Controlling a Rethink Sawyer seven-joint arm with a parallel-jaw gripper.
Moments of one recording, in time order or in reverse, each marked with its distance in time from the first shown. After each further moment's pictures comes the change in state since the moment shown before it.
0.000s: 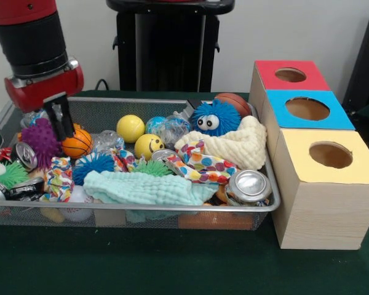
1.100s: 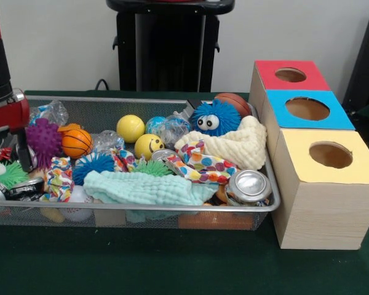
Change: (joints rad) arm -0.008 0.120 0.024 -0.233 -0.047 0.001 -0.129
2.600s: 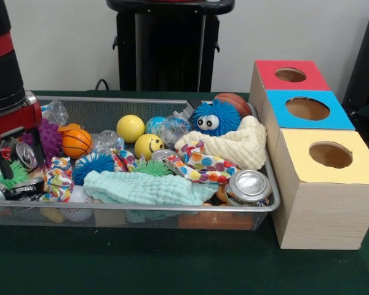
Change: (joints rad) arm -0.023 0.016 -0.041 0.072 -0.004 0.000 0.000
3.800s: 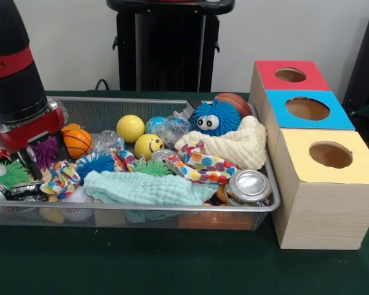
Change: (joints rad) arm -0.028 0.049 0.000 0.063 0.019 -0.022 0.000
